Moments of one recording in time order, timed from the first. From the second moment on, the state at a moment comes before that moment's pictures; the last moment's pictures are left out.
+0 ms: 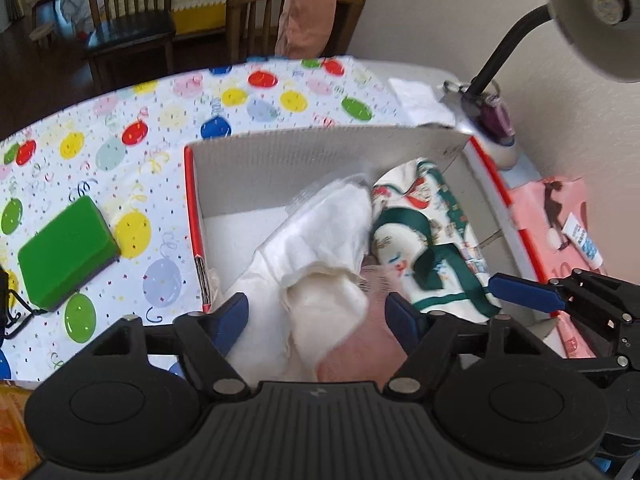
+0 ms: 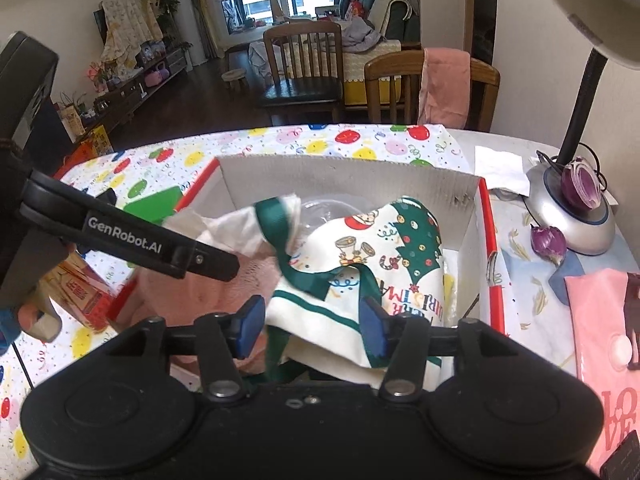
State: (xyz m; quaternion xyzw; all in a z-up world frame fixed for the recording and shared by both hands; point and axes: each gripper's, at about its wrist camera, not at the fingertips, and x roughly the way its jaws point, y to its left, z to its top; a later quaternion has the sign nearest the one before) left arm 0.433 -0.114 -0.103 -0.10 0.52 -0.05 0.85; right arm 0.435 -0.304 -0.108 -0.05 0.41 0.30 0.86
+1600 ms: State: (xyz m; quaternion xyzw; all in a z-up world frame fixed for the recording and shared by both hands) left arm 0.251 0.098 0.019 -0.13 0.35 0.00 0.93; right arm 0.372 -0.138 0.011 -0.05 0.34 0.38 0.86
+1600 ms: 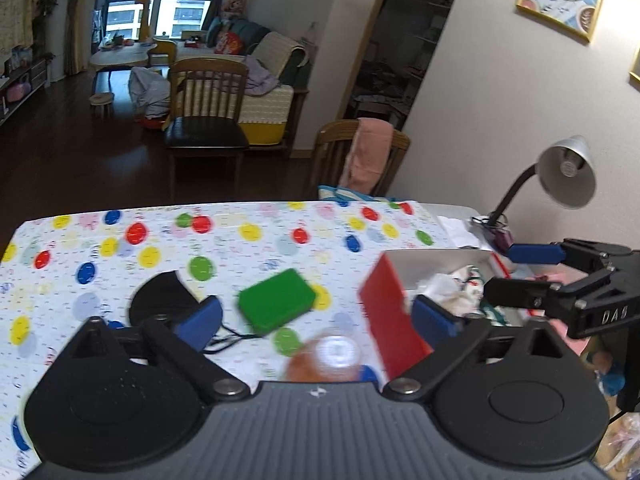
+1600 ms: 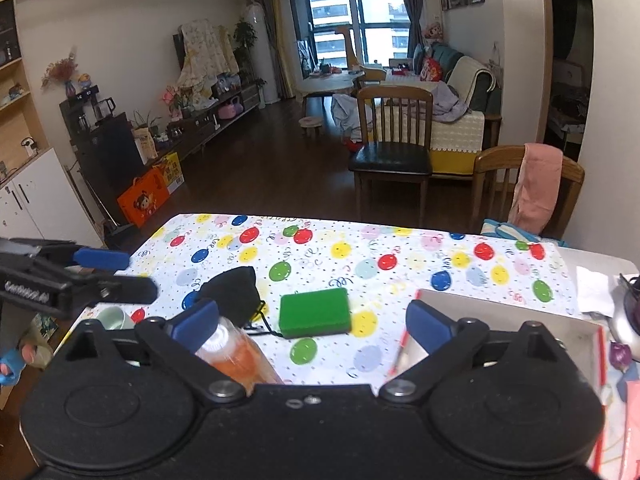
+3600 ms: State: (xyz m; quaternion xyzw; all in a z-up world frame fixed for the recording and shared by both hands) left arm 0.428 0.280 -0.200 -0.20 0.57 0.08 0.80; right arm 0.571 0.046 -0.214 0.05 0.70 0.13 0.70
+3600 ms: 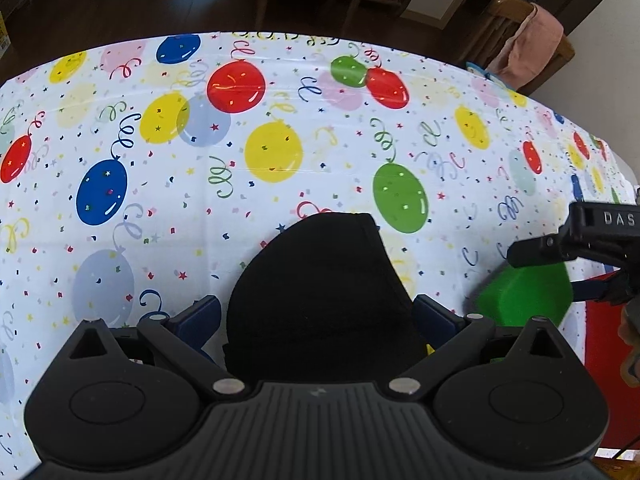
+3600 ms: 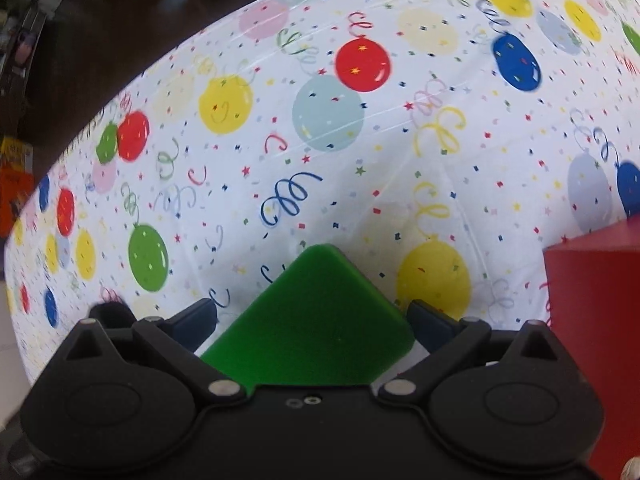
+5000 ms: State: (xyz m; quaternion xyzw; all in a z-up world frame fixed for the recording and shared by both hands) left arm 0.389 0.233 -0.098 -0.14 0.48 0.05 0.87; right arm 0.516 -0.016 -0.080 -0.05 0.55 0.23 0.80
